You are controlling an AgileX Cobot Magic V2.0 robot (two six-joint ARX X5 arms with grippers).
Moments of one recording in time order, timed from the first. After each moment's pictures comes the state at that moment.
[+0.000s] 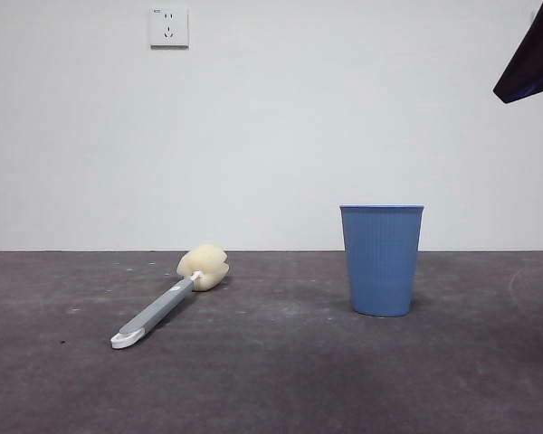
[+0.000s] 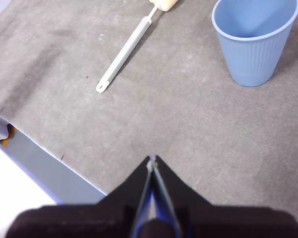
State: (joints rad) left arm 0.04 0.11 0.18 0.03 -0.05 -0.01; right arm 0.50 0.71 0.68 -0.65 -0.29 0.17
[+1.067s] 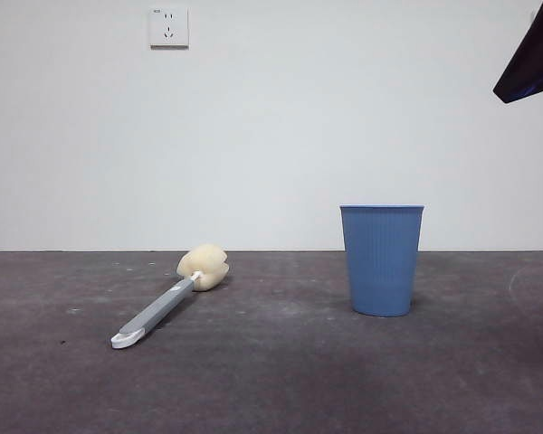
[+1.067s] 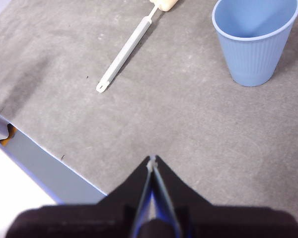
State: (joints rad) left arm 0.04 0.02 0.02 -0.19 -0.01 -0.07; right arm 0.50 0.71 0.68 -0.65 -0.29 0.17
